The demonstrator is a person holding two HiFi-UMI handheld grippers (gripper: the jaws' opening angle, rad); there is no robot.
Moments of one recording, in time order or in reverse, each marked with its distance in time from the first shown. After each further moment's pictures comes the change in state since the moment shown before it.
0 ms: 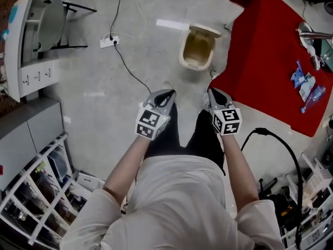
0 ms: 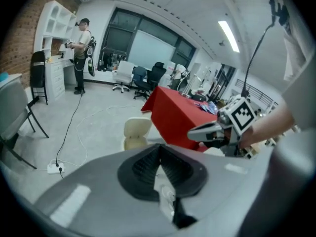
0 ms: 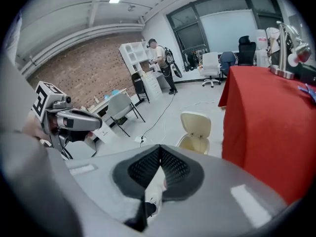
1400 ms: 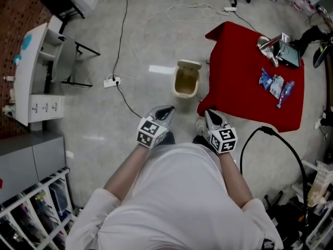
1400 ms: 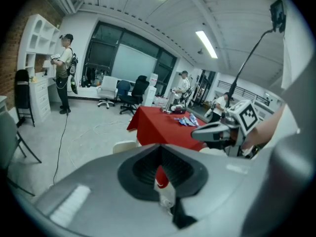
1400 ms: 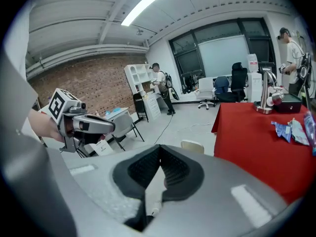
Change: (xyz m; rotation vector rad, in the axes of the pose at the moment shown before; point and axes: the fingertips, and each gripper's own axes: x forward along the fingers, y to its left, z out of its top) left arm -0.098 -0.075 0.098 0.149 -0.113 -0.127; right arm -0.155 0.065 0.077 -0.032 -0.236 -0.066
